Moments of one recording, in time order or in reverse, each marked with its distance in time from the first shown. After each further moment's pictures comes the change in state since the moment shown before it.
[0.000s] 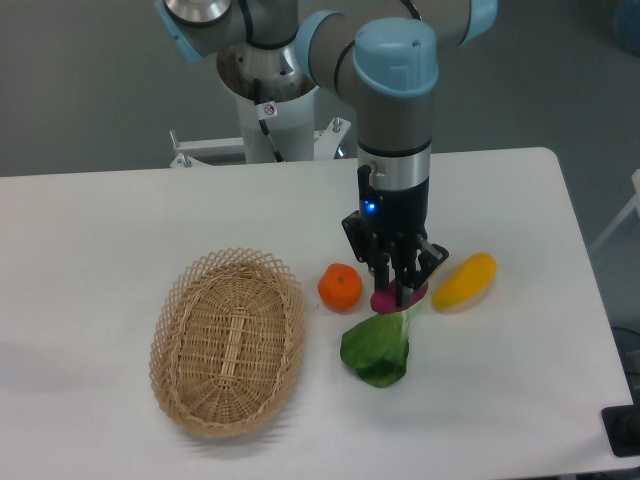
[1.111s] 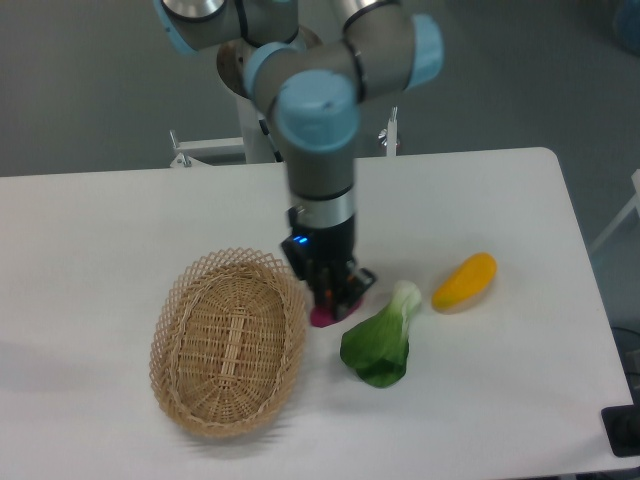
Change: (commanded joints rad) arm -0.270 -0.084 -0.121 0.057 0.138 -0.411
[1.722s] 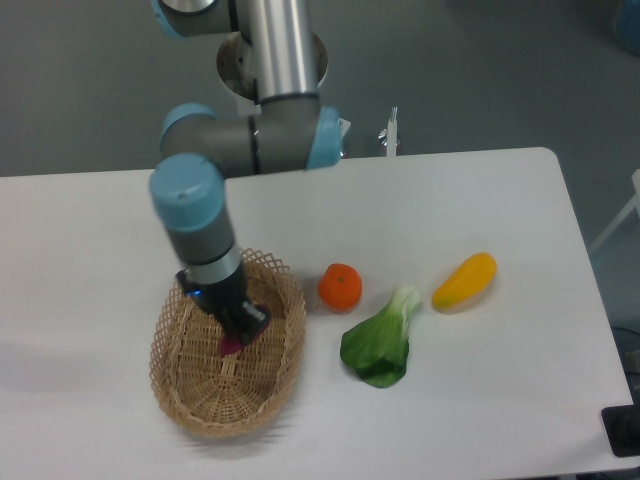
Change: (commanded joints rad) arm -0.183 -0.137 -0.032 0.081 0.123 -0.117
